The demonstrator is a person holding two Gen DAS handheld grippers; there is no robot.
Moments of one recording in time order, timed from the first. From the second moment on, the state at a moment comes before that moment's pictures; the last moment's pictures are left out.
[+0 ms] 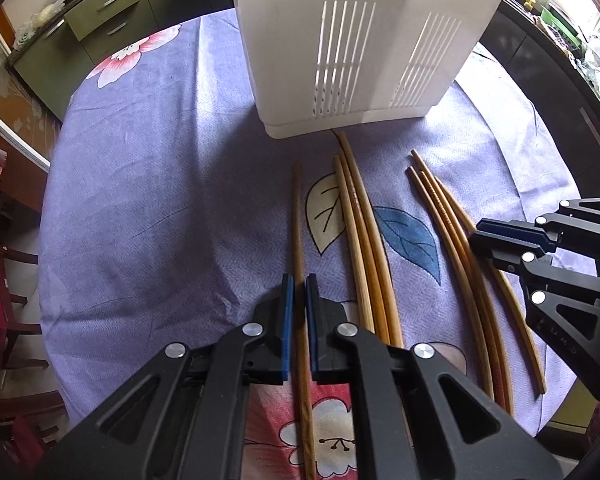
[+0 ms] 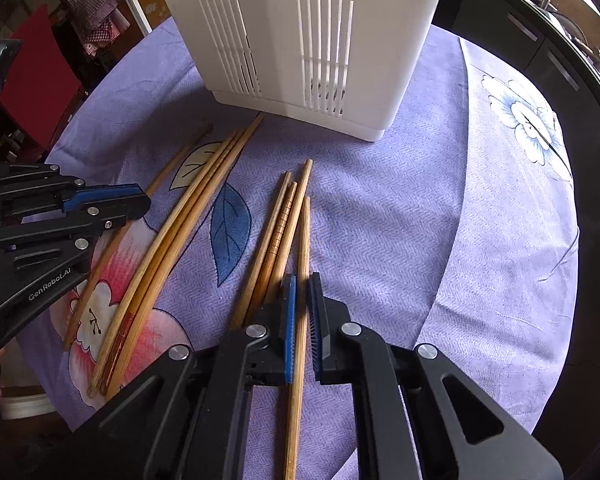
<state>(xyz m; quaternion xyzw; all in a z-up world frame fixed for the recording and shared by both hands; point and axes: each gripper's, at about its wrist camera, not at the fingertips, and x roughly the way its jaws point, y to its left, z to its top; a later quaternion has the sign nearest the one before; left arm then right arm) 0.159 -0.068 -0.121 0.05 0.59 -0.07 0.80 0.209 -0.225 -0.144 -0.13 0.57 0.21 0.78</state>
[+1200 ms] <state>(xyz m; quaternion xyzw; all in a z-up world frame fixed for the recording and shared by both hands) 0.106 -0.057 0.029 0.05 0.45 -0.10 0.89 0.131 -0.296 0.037 -0.02 0.35 0.25 0.90</state>
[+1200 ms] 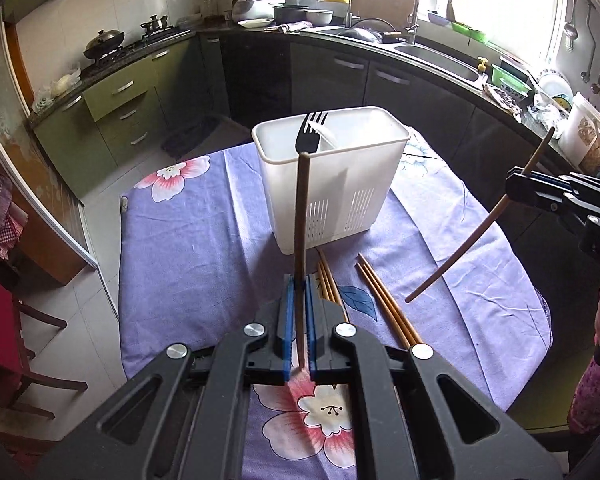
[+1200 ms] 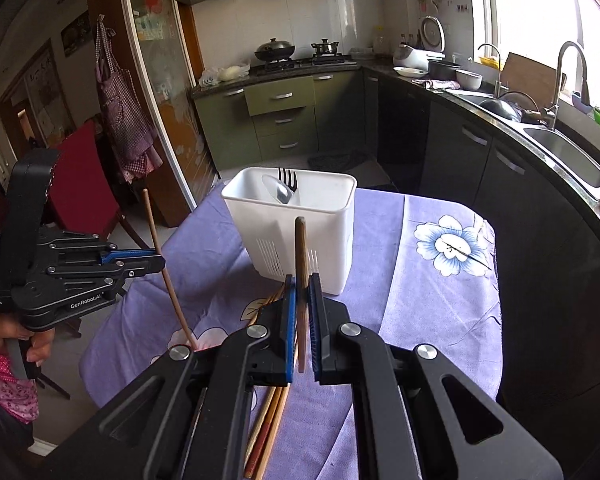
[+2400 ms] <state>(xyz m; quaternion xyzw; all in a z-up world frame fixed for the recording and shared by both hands) 0.191 -0.080 0.134 0.04 0.31 -0.07 0.95 0.252 -0.251 0.138 -0.01 0.31 0.22 0.93</state>
